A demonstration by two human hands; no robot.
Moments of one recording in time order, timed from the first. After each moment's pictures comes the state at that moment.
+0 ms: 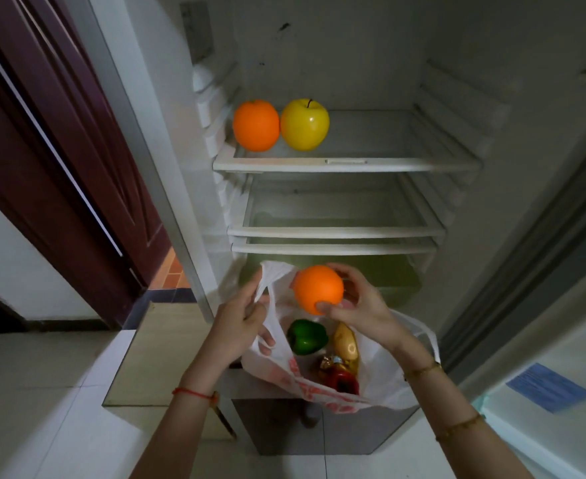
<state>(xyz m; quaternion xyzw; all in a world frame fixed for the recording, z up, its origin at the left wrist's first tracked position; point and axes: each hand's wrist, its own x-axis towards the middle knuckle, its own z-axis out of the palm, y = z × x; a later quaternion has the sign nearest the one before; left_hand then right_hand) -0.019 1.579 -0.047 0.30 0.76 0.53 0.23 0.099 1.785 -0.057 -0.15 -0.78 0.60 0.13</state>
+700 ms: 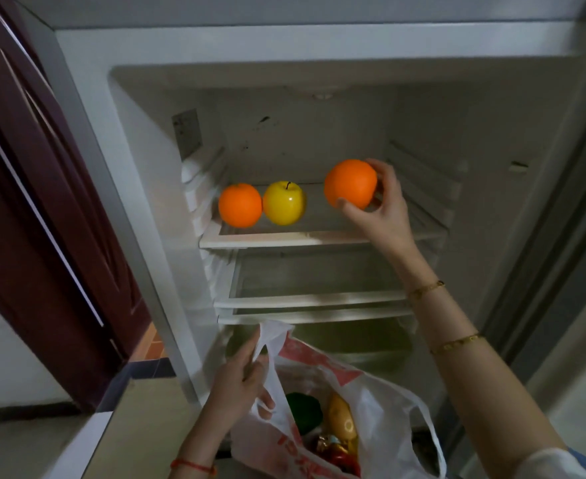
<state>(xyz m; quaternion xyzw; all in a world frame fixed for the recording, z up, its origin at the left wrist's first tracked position) -0.035 1.611 -0.044 0.28 0.76 0.53 0.26 0.029 1.872 0.127 -0.13 -0.78 0.39 0.47</state>
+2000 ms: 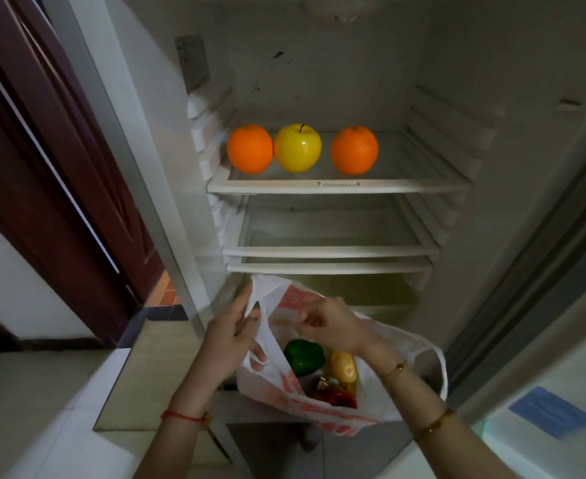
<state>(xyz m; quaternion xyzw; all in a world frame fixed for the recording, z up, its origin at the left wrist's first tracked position) -0.019 1.584 -0.032 0.27 0.77 0.54 0.22 0.065 1.777 -0.045 -0.07 -0.93 0.35 0.02</state>
